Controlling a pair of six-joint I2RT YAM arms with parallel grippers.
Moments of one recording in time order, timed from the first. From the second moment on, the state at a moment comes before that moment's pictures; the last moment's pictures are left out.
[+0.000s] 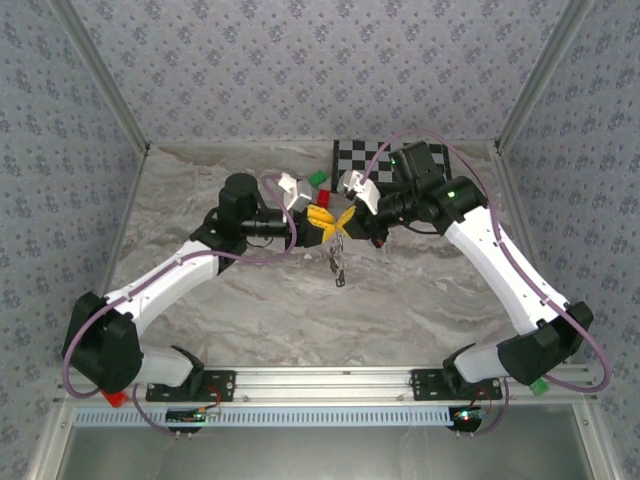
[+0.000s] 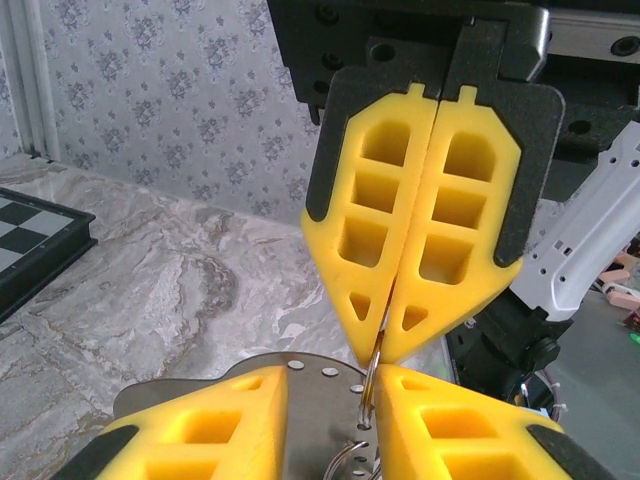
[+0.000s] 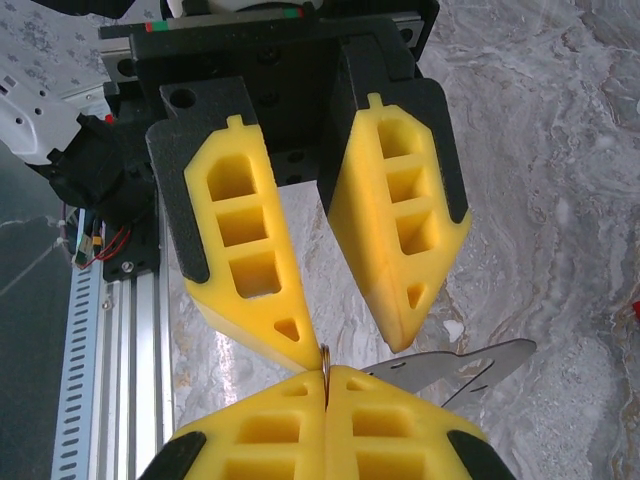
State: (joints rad) left arm -0.60 1.35 0.99 0.18 0.94 -0.10; right arm 0.52 1.39 1.53 -0.98 -0.72 -0.49
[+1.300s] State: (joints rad) left arm -0.62 1.36 0.94 0.31 0.91 -0.17; right arm 0.51 1.31 1.42 -0.86 -0.70 -0.42
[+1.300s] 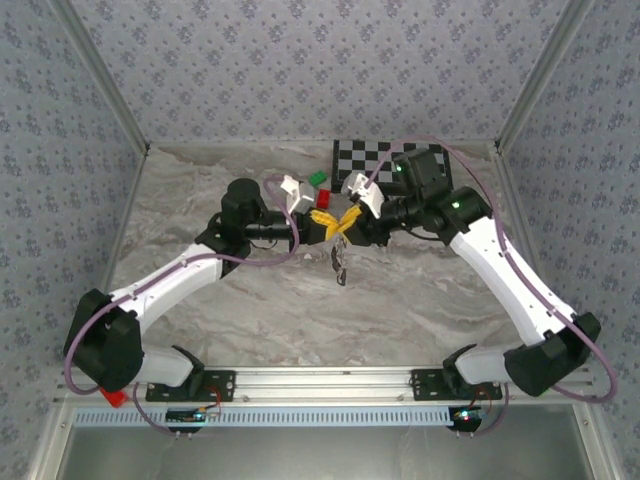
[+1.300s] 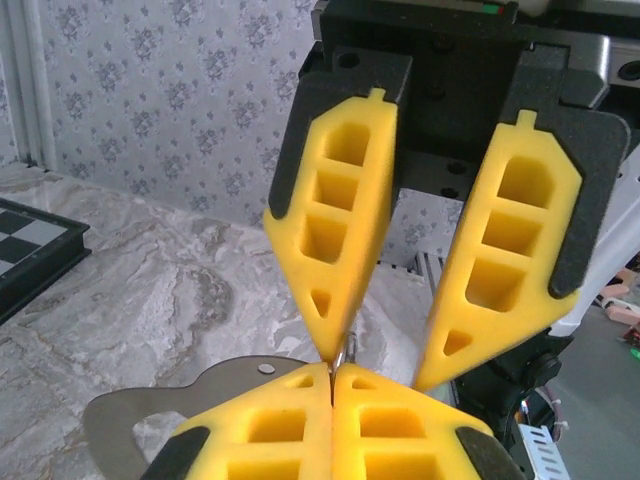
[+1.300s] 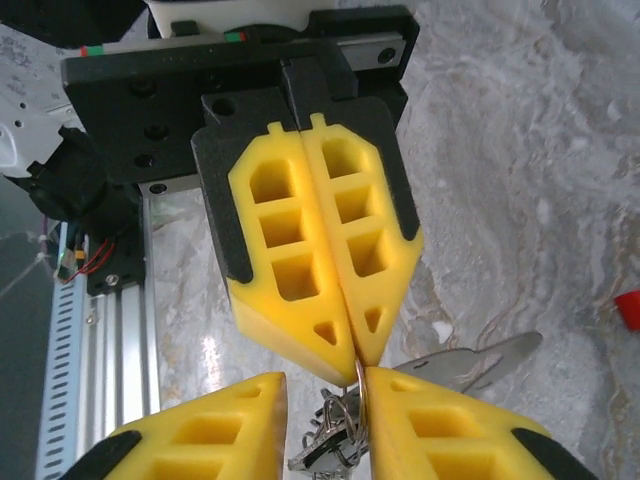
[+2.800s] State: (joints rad) left arm -0.63 1.30 0.82 0.71 0.71 -0.44; right arm 0.46 1.15 1.06 -0.29 -0.74 -0.15
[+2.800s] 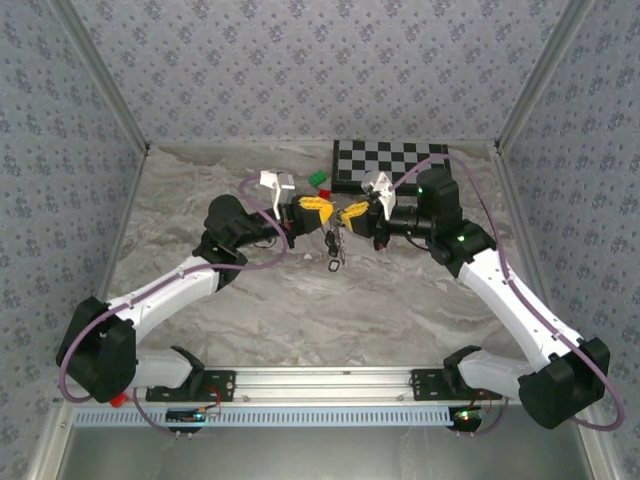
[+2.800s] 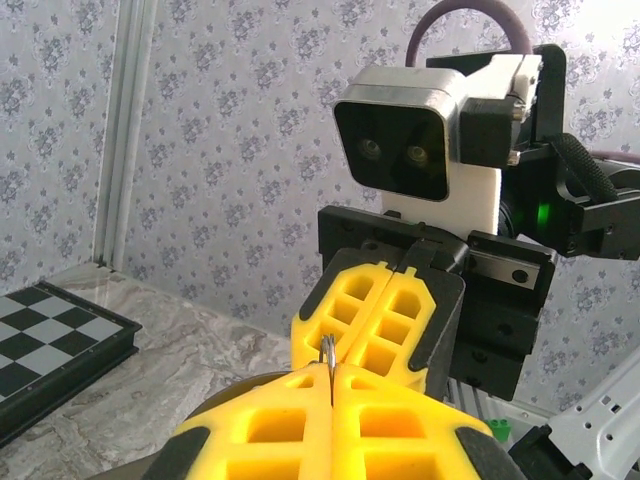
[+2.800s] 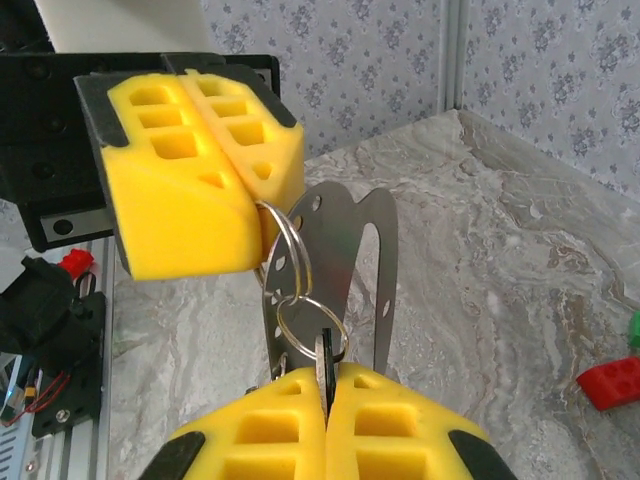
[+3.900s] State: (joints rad) left arm -0.65 1.30 0.80 0.72 0.73 -0.43; right arm 0.47 1.13 1.09 -0.37 -0.72 -0.21
